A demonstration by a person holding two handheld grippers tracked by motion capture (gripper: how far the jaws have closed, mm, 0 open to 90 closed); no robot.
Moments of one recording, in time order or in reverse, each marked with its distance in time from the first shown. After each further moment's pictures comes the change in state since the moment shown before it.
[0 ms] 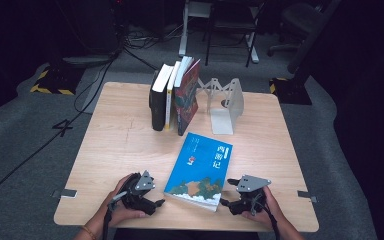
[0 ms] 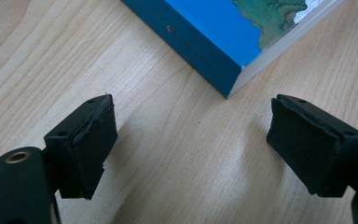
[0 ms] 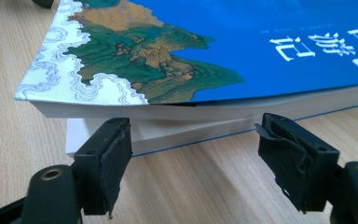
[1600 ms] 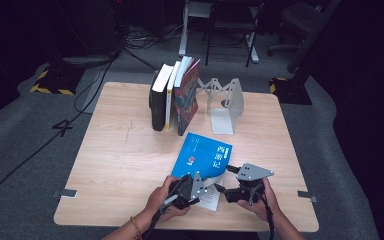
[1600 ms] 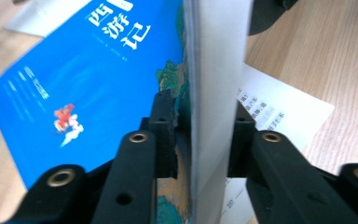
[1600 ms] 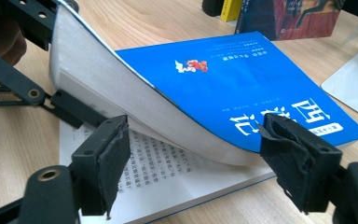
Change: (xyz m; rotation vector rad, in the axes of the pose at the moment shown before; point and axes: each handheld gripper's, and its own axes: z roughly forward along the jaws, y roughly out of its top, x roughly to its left) left arm -0.080 0.104 0.042 -0.091 0.138 0.253; right arm -0.006 0.036 -0.007 -0.109 -0.071 0.045
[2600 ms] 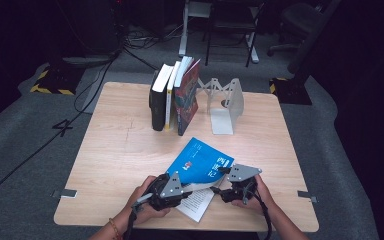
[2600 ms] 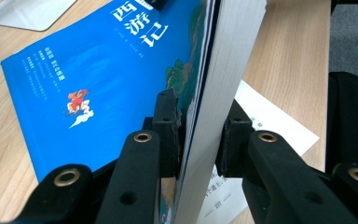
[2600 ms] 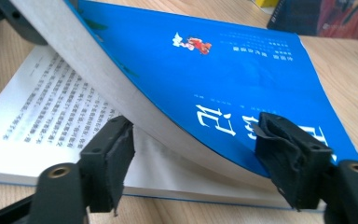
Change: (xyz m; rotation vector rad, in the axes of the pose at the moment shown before) left arm 0.029 -0.037 -0.044 -0.085 -0.184 -0.061; right arm -0.003 -0.003 0.025 0.057 0.093 -0.149
